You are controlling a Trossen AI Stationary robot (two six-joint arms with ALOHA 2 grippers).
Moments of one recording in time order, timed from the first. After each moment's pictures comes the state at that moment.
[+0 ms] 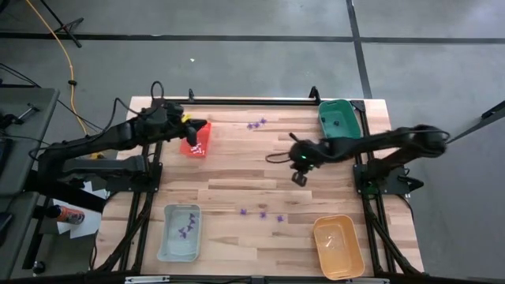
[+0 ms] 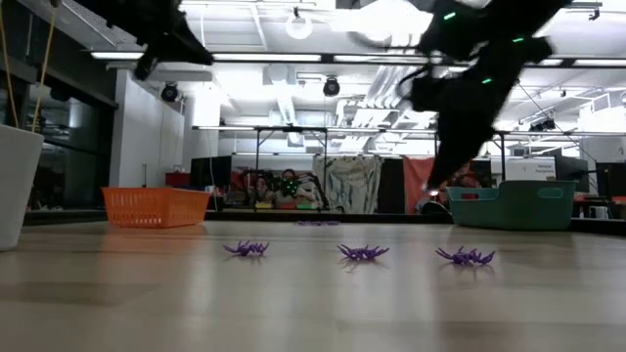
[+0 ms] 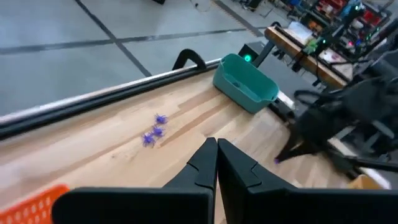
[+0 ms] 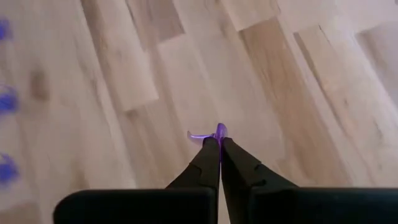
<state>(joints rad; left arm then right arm) 0.31 0.74 0.71 -0.33 -0.20 -0.54 -0.08 1.37 0.74 -0.39 0.04 0.30</state>
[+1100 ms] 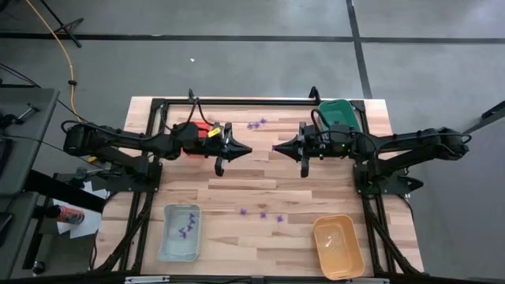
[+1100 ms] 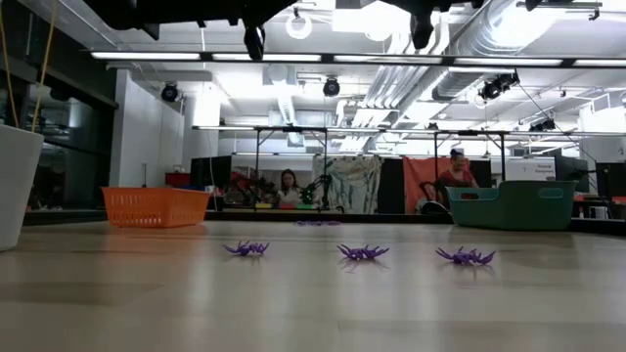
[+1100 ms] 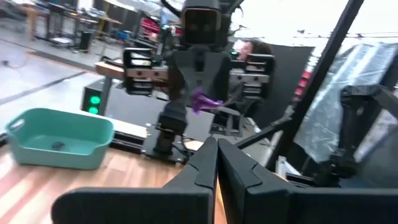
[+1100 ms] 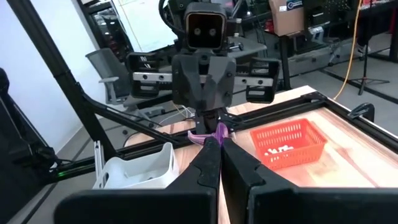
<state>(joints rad) 0.08 1.28 0.71 0.64 0.16 -0.31 0.00 1.11 0.77 0.27 0.01 0.27</state>
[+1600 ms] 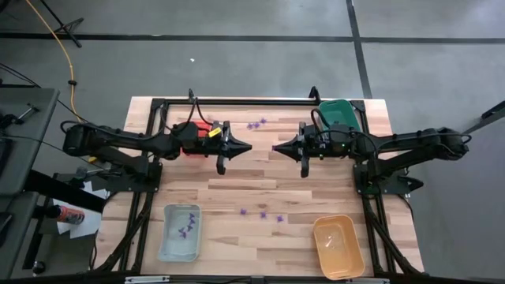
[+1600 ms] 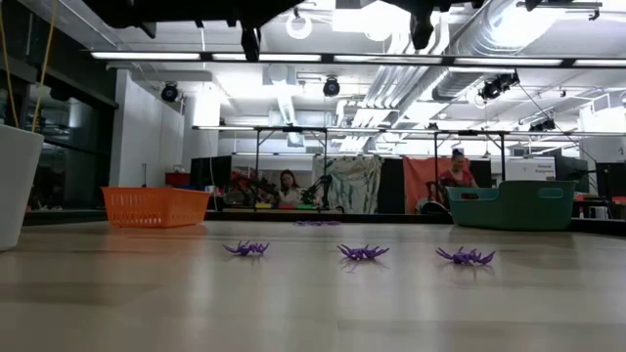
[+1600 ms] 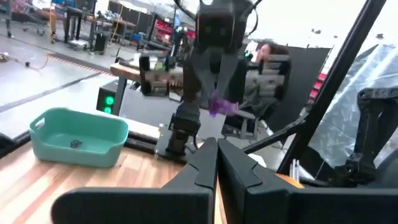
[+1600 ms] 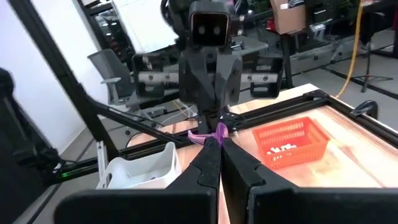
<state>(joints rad) 0.08 1.27 0.71 0.62 0.10 -0.30 0.00 1.11 0.77 0.27 0.00 0.29</state>
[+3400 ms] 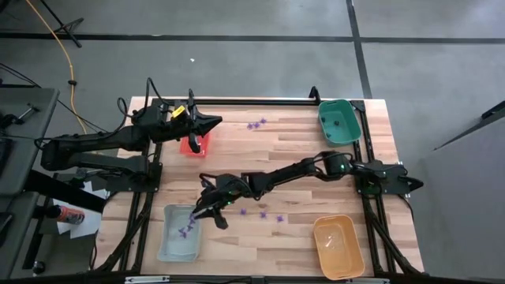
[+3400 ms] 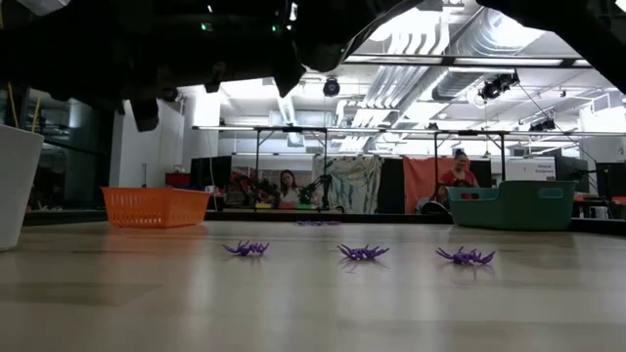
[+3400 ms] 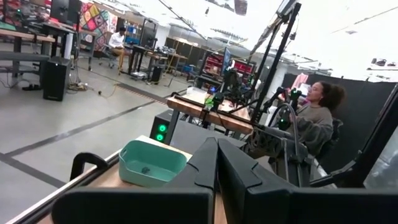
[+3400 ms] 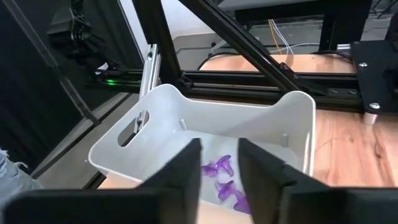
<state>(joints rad) 0.21 0.87 0.71 0.28 -0.02 -0.29 0.17 2.46 1.90 0.30 -0.34 0.11</state>
